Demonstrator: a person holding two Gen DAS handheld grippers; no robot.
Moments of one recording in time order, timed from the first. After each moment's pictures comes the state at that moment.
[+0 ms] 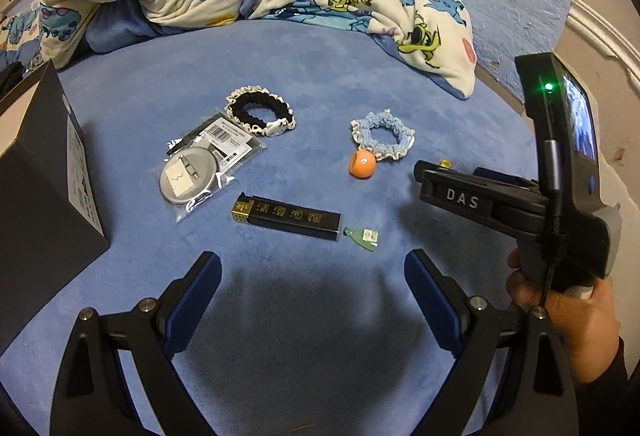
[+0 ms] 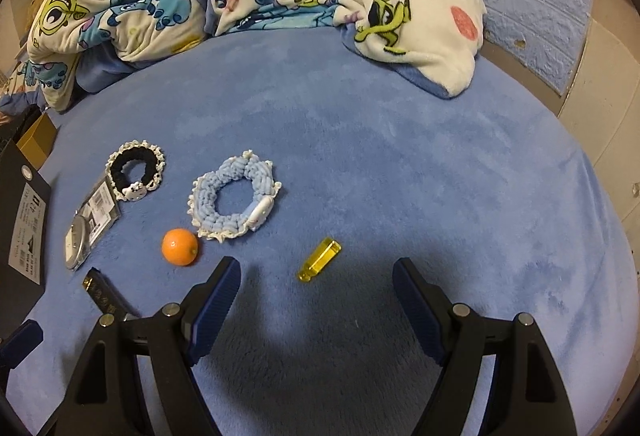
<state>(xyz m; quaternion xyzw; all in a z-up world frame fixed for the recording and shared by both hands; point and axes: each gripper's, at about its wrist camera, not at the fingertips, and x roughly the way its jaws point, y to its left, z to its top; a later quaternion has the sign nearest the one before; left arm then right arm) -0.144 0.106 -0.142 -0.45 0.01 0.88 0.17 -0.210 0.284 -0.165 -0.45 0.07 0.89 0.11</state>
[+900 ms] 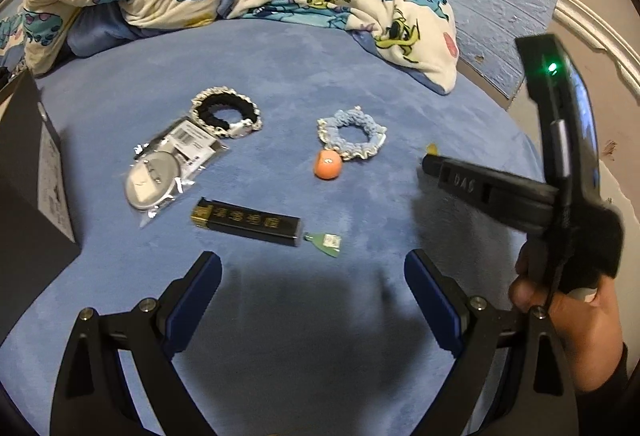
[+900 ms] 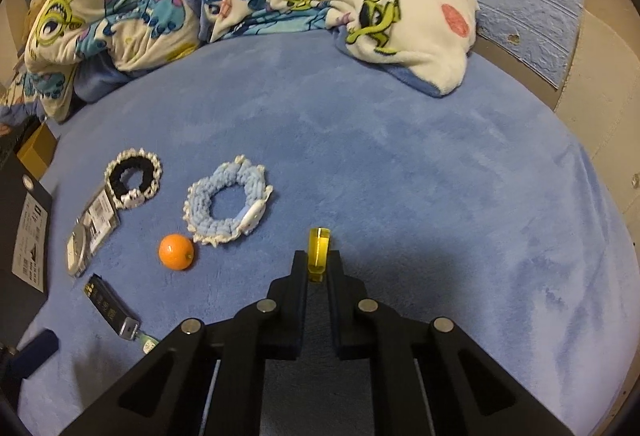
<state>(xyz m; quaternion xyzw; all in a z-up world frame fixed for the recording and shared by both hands) -0.146 0.134 -0.146 -0.45 0.00 0.87 0.19 -0.206 0.296 -0.162 -0.44 0.10 0.89 0.11</state>
